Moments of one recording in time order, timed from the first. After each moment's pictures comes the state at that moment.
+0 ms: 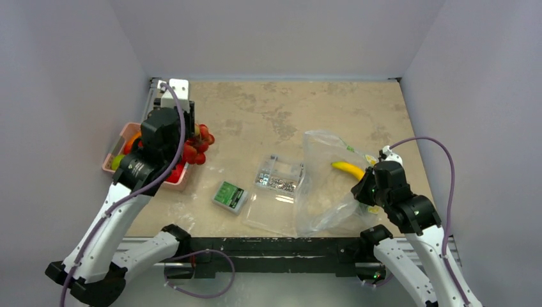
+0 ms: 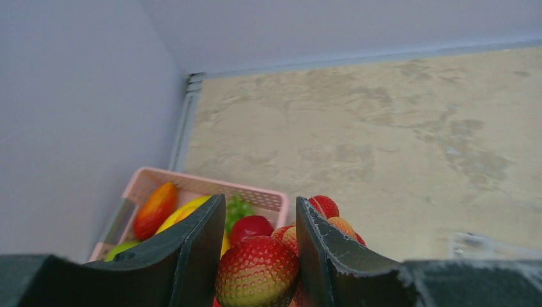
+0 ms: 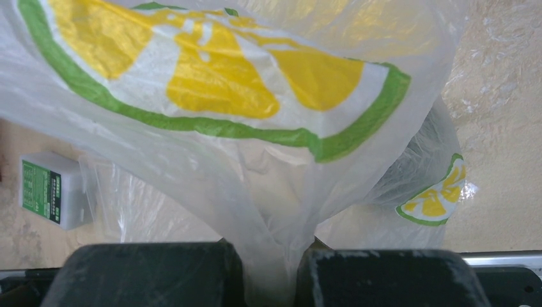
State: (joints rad) left arm -0.58 0.90 1.23 -0.56 -0.60 0.03; right arm 0.35 0.55 0.79 -1.05 0.14 0.66
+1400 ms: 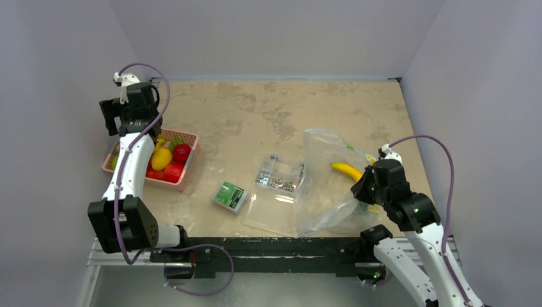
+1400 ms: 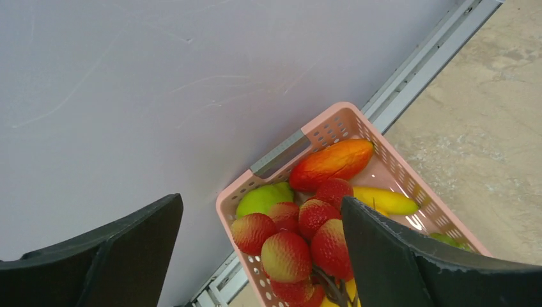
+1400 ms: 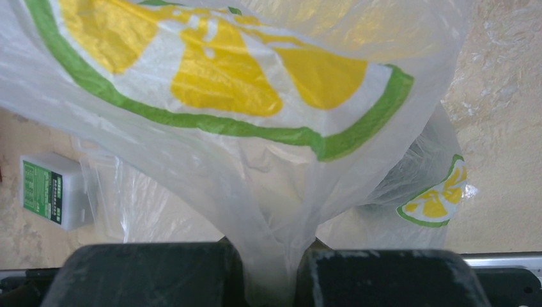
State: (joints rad) left arm 0.14 1.35 1.19 -0.35 -0.80 0.06; right arm 0.35 0.58 0.81 -1.05 0.14 0.66
